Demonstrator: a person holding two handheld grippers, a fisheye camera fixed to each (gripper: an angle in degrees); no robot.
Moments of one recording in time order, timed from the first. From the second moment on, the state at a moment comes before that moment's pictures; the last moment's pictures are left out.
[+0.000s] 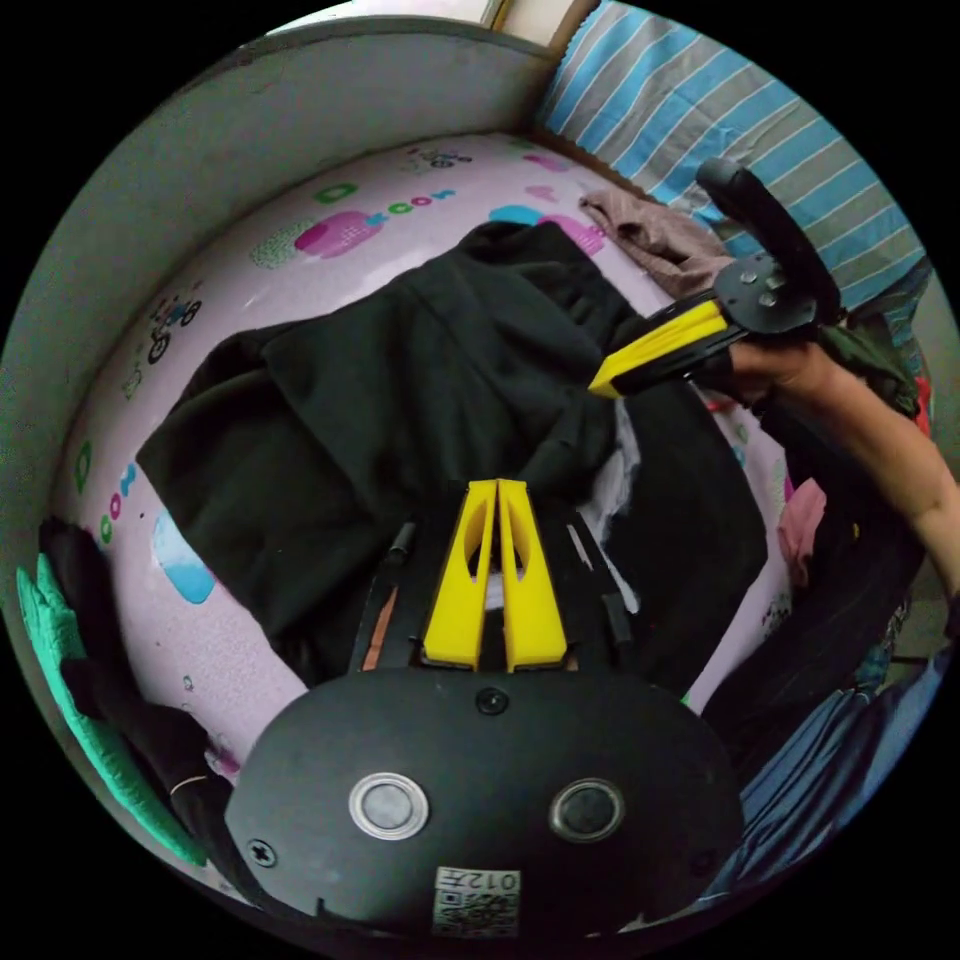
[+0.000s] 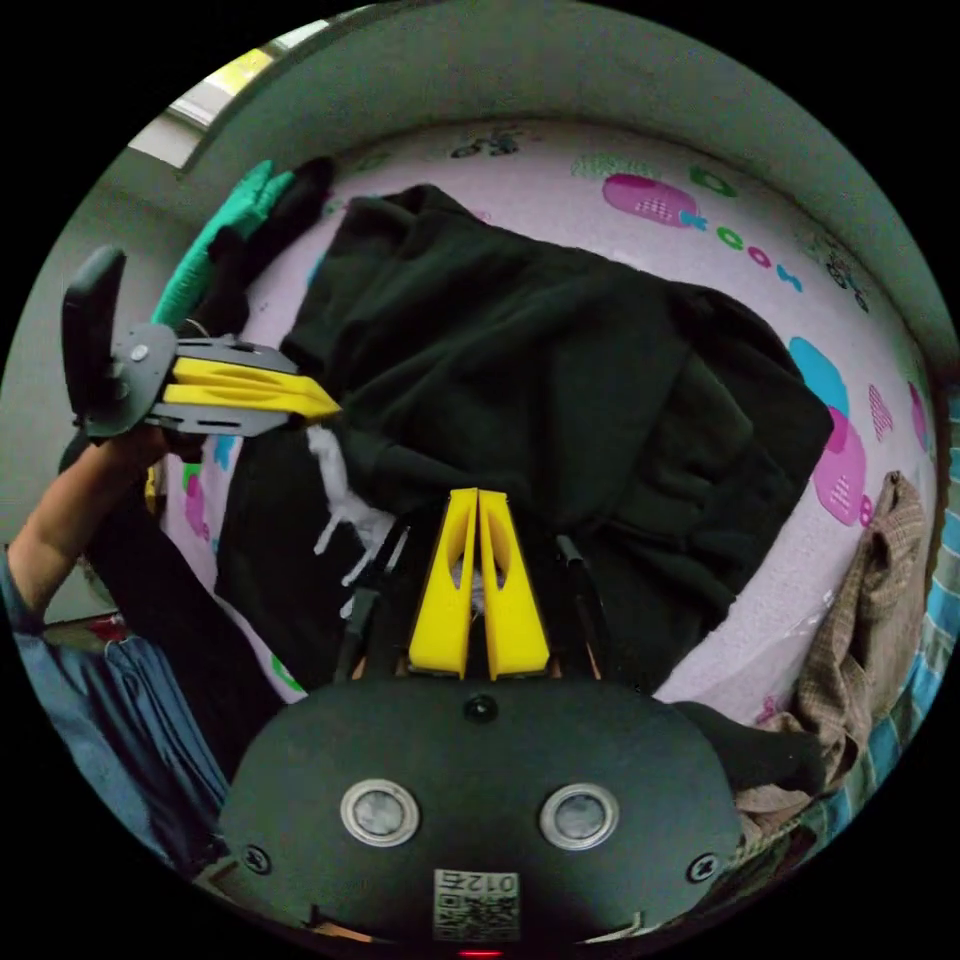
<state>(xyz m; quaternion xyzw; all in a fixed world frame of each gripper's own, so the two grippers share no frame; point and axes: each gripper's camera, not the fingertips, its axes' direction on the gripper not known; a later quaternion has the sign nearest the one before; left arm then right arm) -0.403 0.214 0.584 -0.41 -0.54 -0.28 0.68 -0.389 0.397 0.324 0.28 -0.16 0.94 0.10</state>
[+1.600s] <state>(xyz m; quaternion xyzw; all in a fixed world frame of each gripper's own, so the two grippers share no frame) -0.402 0.339 0.573 -0.40 -0.63 -0.31 0.59 -0.313 0.238 0.370 0.19 -0.14 0.97 0.02</state>
